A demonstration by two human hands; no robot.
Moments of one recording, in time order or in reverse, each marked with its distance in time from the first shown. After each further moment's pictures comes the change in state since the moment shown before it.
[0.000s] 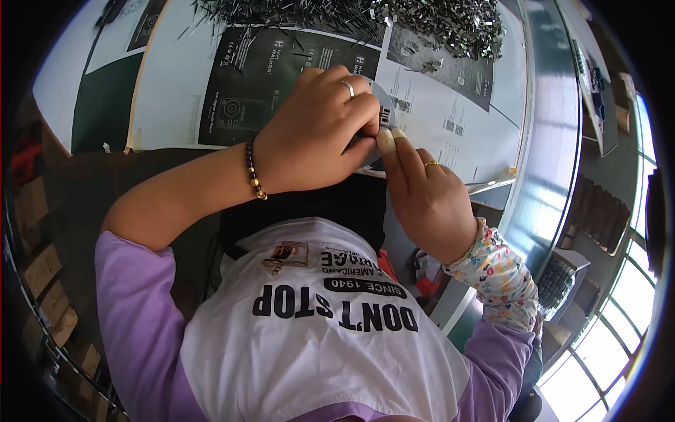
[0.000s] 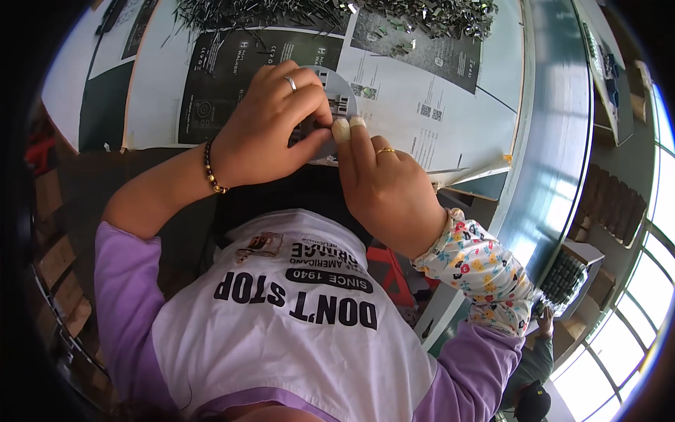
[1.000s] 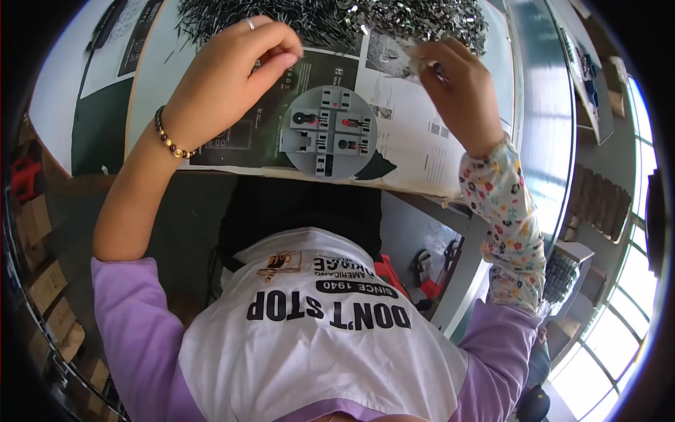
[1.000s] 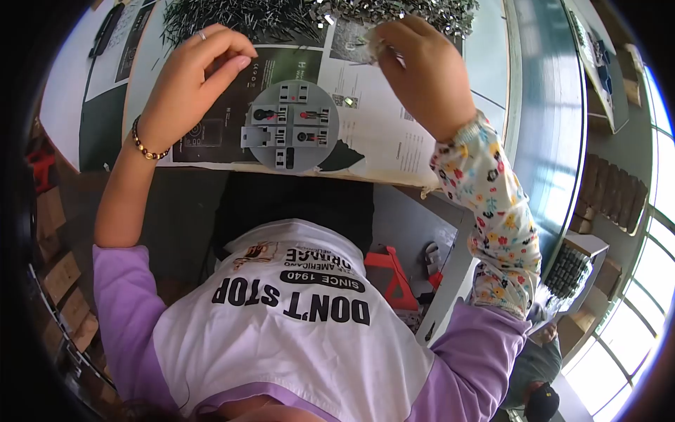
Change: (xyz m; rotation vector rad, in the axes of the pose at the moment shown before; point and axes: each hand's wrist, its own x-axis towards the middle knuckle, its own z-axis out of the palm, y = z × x) left_hand 0.025 -0.047 -0.068 0.049 0.002 -0.146; right_hand 0.060 0.119 0.028 0.328 0.355 0.178
